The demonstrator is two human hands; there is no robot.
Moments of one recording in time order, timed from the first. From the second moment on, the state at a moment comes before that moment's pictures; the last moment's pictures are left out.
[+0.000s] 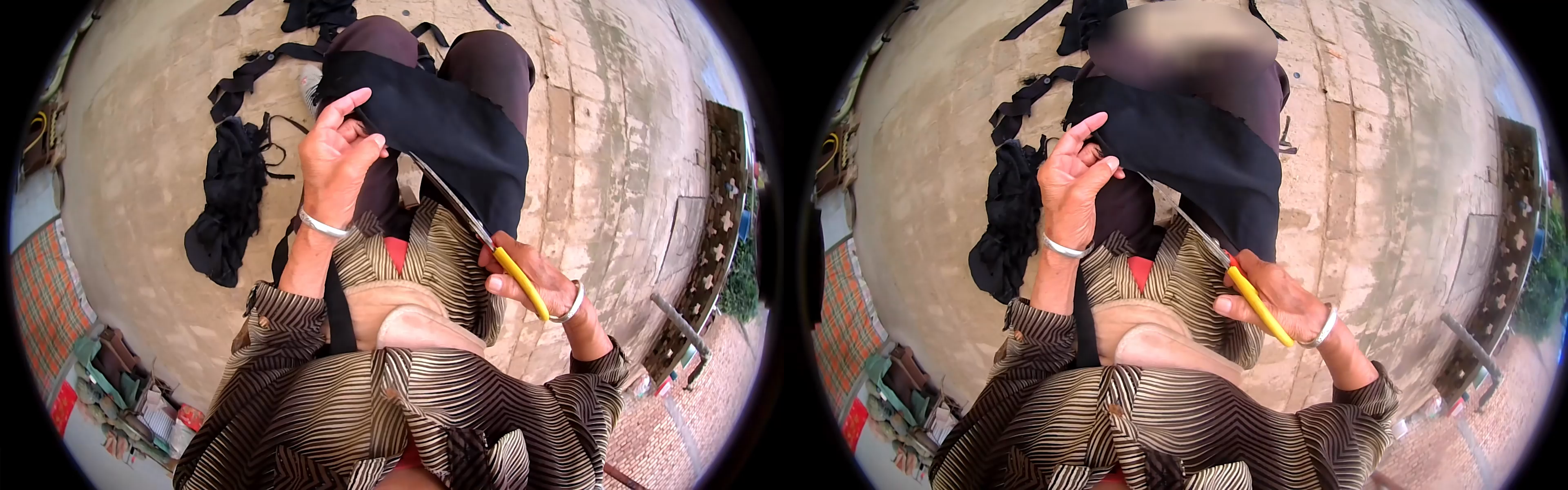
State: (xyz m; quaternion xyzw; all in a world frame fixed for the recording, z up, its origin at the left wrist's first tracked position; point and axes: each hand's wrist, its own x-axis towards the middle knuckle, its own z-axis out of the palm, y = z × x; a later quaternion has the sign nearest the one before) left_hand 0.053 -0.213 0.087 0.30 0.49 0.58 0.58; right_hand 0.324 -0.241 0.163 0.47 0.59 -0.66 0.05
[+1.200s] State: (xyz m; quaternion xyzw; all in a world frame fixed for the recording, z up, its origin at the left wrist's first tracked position) left_hand 0.053 -0.211 0.101 0.26 0.45 0.59 0.61; right_hand 0.283 -0.206 0.151 0.45 0.64 -0.63 0.02
